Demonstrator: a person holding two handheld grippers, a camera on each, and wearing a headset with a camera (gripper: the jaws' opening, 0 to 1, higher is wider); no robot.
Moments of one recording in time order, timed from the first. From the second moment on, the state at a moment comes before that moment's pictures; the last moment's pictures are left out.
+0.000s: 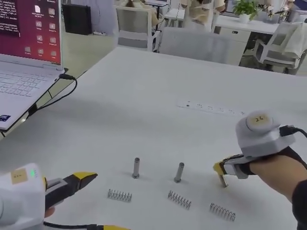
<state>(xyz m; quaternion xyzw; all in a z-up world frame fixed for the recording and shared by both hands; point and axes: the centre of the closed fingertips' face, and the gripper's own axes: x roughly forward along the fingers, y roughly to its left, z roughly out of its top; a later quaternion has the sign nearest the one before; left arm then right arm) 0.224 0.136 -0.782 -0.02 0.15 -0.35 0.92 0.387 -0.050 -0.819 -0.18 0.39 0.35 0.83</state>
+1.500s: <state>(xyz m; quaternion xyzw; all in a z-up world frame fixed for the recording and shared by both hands) 0.222 0.135 -0.779 -0.01 0.15 -0.36 0.92 0.359 -0.059 -0.817 -0.17 0.37 0.36 0.84</state>
